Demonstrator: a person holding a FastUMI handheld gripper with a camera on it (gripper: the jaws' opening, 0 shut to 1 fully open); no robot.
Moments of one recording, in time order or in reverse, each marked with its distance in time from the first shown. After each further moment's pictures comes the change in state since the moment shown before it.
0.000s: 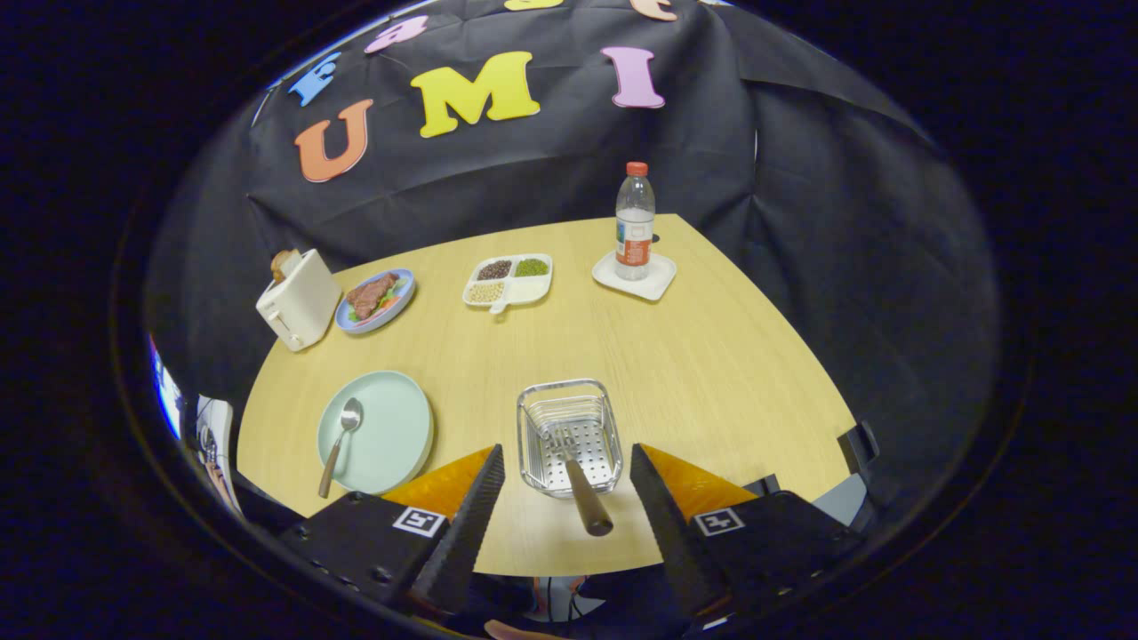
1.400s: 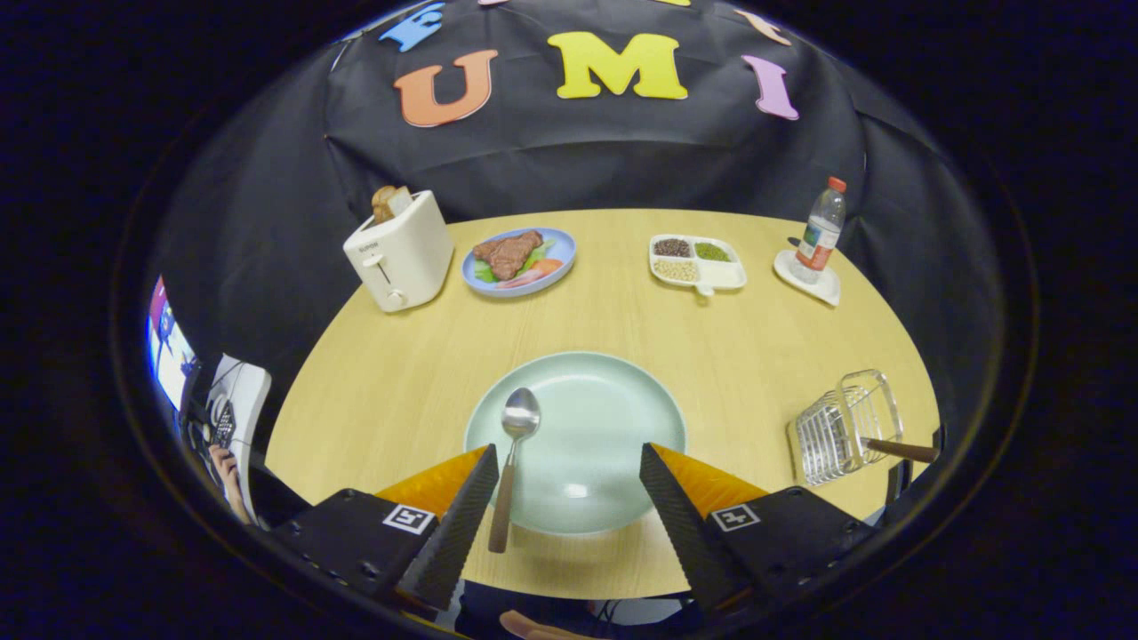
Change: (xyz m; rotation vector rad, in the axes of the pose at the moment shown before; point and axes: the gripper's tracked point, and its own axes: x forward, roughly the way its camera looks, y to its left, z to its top) arm 0.049 0.261 -0.047 -0.141 0.085 0.154
